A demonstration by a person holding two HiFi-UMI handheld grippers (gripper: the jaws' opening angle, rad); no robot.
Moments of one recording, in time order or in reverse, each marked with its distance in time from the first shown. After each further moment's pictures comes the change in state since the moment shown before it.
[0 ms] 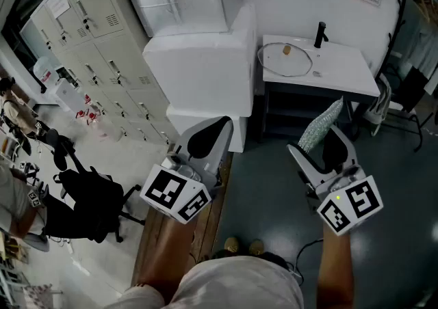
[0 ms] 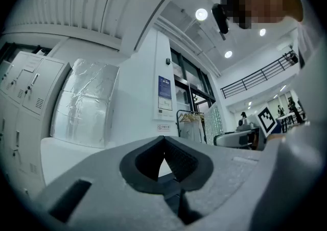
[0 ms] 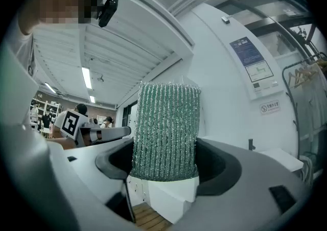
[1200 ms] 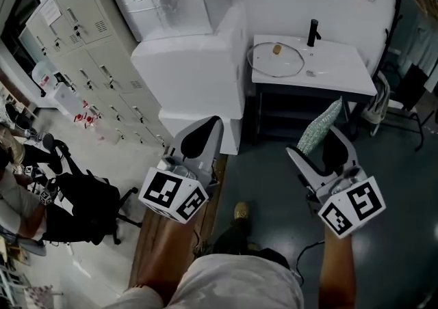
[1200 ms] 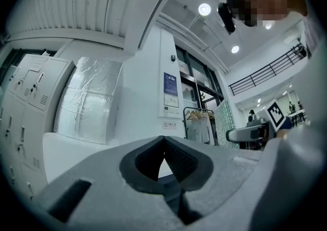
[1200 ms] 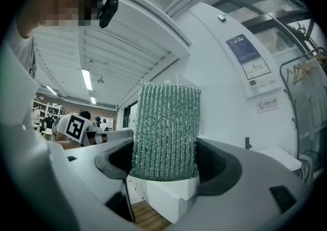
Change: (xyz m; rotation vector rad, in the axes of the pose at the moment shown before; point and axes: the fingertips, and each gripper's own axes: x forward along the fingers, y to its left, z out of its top) left arm 0.045 -0.006 -0.028 -0.009 0.013 0.097; right arm -0.018 -0.055 -0.009 0.015 0.007 0.017
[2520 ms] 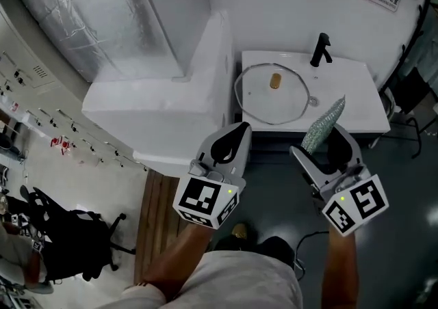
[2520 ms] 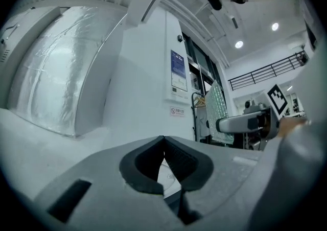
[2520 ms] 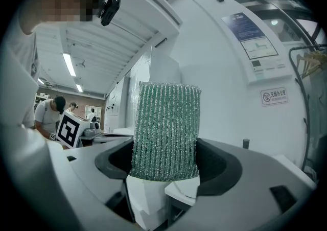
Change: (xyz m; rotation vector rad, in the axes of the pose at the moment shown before) left arm 0.295 0.130 -0.103 -0.032 0.111 -0.095; right arm 0.237 -0.218 -0.042 -0.029 0.115 -0.098
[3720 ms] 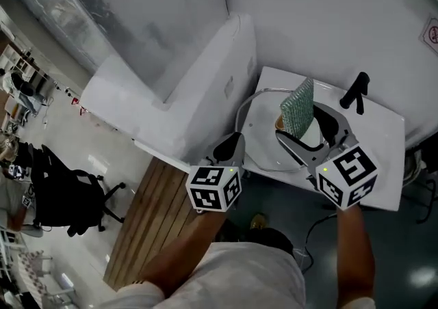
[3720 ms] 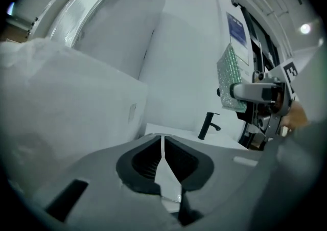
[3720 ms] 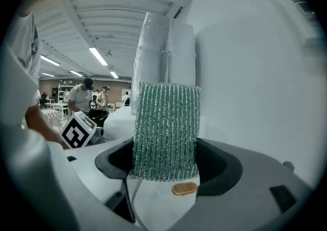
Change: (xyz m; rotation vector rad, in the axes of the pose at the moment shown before) left arm 0.127 0.099 -0.142 -0.295 0.277 0.494; right arm 0.176 -0.126 -0.047 -0.153 0.198 0.433
